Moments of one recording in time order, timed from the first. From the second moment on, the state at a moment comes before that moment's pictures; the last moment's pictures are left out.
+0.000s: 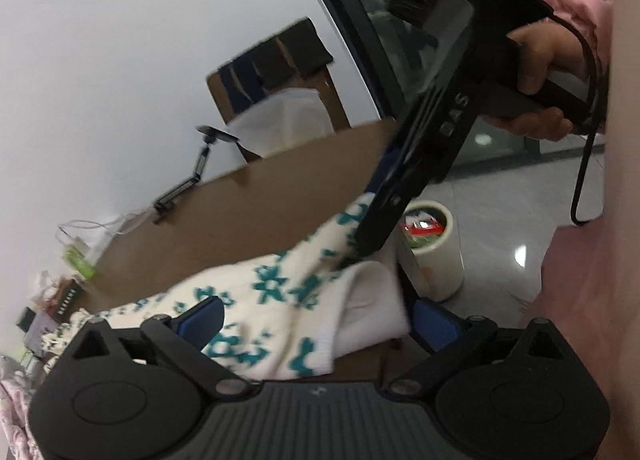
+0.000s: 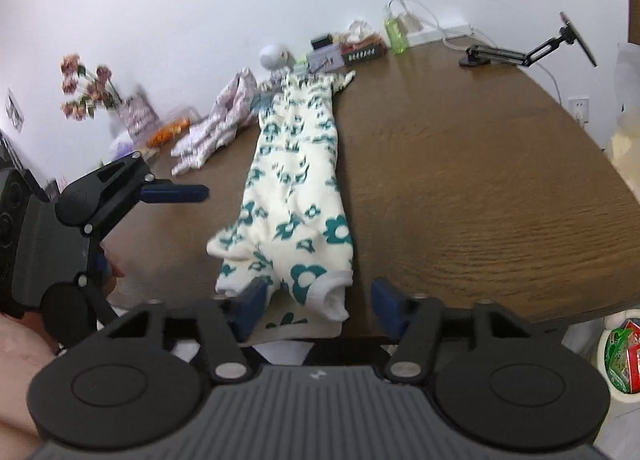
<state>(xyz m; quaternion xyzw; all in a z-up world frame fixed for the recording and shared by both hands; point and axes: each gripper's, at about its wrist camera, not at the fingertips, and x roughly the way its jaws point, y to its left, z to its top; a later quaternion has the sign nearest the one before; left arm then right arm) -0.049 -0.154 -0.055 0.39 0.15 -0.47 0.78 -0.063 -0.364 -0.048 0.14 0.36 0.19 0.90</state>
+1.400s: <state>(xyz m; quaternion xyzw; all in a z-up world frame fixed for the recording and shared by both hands) -0.012 -0.119 -0.003 0.24 0.25 -0.53 0.77 -0.086 -0.339 -0.037 -0.19 0.24 0.32 0.90</state>
